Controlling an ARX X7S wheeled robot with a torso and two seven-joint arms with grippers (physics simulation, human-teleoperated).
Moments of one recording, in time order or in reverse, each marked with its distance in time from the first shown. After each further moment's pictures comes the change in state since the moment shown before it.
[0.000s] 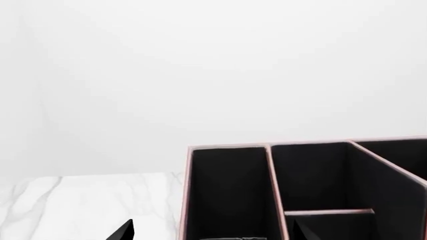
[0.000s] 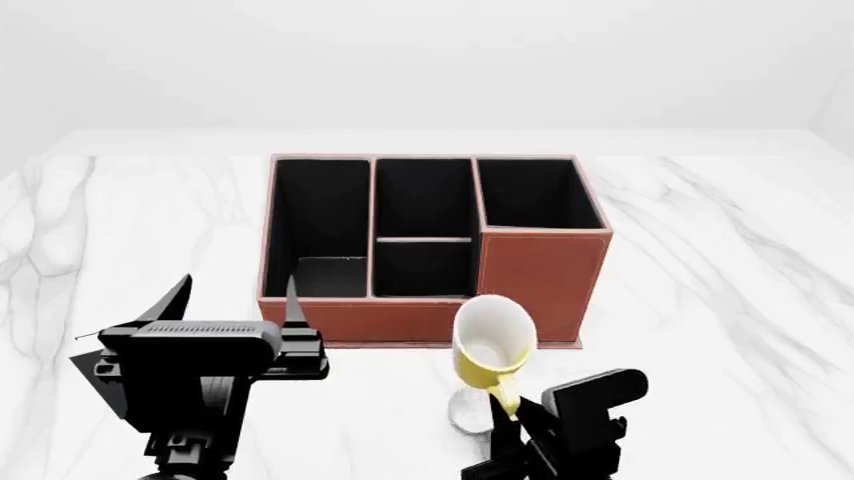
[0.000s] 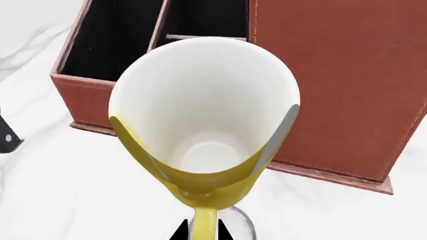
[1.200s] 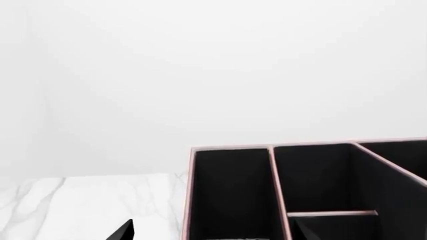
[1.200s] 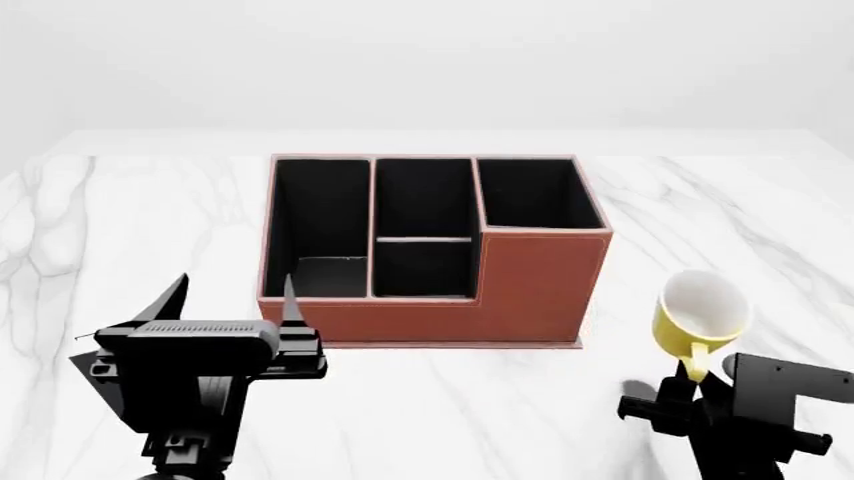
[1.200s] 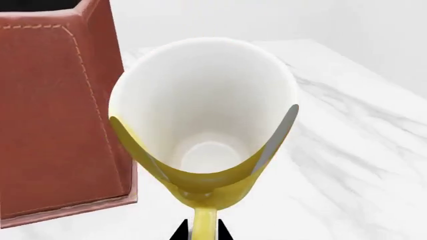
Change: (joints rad) left arm -0.003 -0.022 0.012 0.008 -0.020 -0.001 -0.034; right arm -0.019 0.105 0.373 0.077 0.059 0.016 0.255
